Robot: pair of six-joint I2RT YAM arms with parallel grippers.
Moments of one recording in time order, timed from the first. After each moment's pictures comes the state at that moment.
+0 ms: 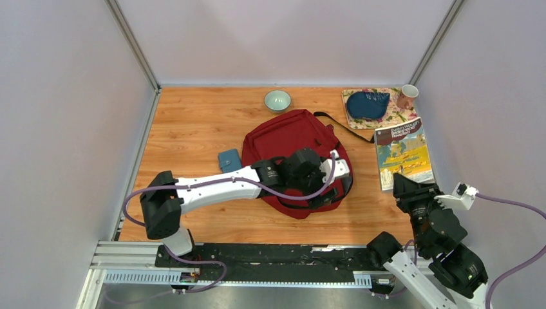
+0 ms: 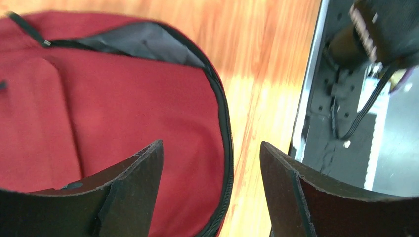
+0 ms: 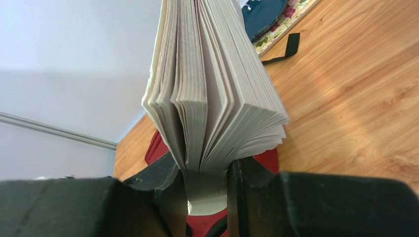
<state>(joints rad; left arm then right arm) -1.14 1.62 1.31 -0.27 0.17 0.05 0.63 0.08 0.78 -0.83 0.74 0.92</state>
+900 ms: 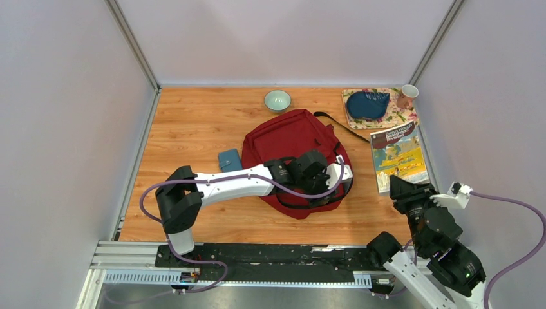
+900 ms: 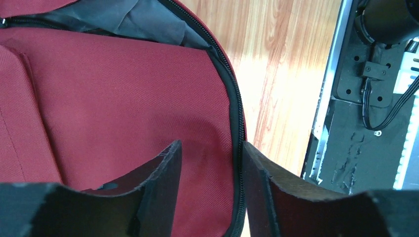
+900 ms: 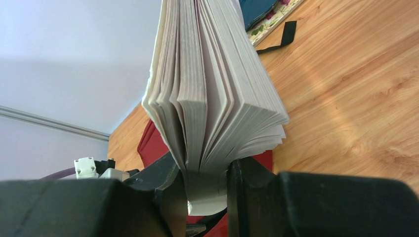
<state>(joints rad) -1.16 1.77 1.36 -0.33 0.20 0.12 0.63 0.08 0.77 -0.88 0.72 0.94</state>
